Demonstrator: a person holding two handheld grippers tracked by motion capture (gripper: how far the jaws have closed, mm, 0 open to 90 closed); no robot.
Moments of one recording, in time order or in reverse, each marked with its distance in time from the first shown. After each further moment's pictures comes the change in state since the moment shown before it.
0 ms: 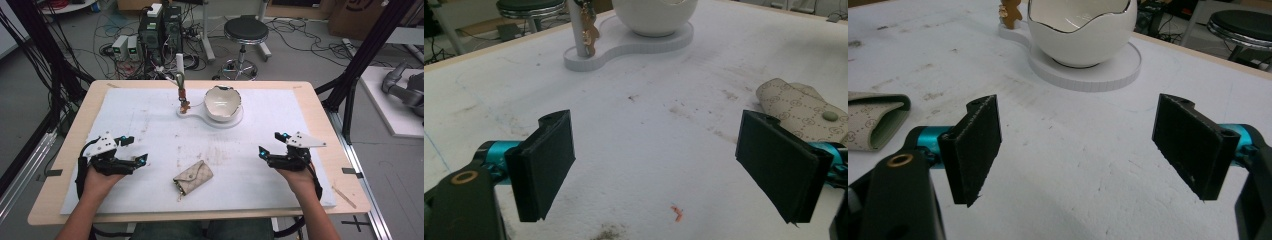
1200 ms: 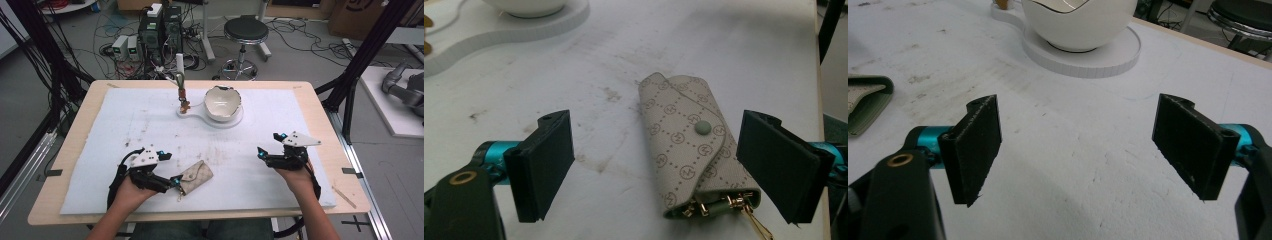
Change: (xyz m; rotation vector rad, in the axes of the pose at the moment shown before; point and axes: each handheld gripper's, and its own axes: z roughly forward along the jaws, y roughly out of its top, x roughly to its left) left arm -0.083 0.017 0.056 0.146 -0.200 0.060; right arm -0.001 -0.002 0.009 0.053 -0.013 -0.023
